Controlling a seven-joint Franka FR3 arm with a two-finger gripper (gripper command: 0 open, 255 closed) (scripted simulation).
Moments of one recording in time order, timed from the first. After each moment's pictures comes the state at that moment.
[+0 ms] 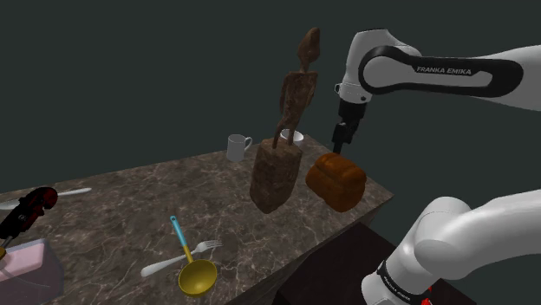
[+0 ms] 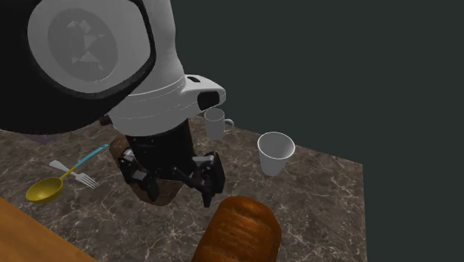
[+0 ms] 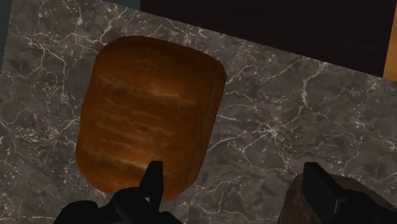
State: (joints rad) arm 0.00 -0.60 -0.08 -2.36 -0.13 1.64 -0.13
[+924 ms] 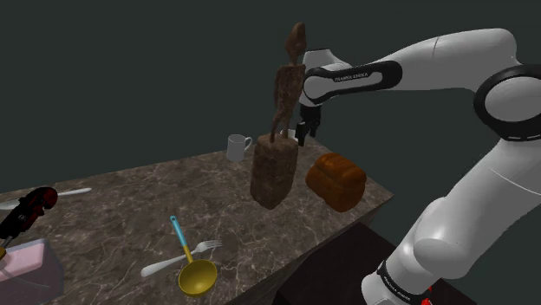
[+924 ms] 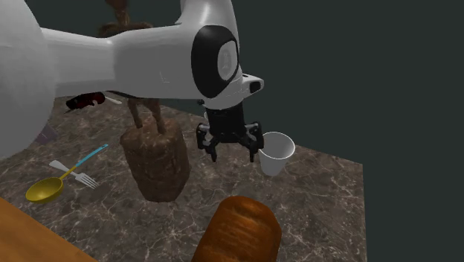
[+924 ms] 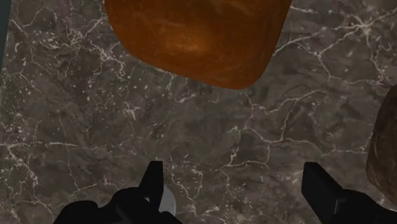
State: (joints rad) arm -0.02 -0.08 -0.13 -2.07 -0.19 1.91 -0.17
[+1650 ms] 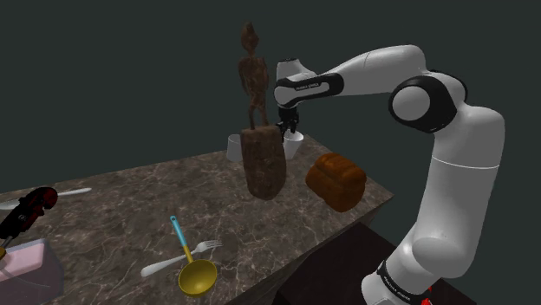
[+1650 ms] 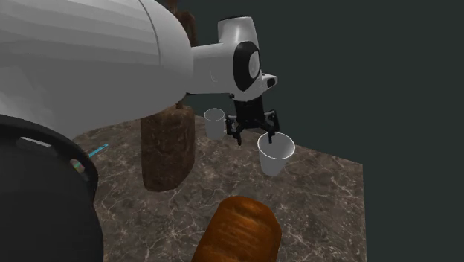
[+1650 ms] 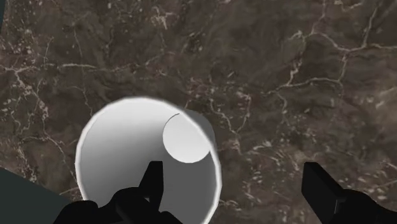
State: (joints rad) arm -0.04 0.34 -0.14 -1.68 -0.21 1.96 -0.20
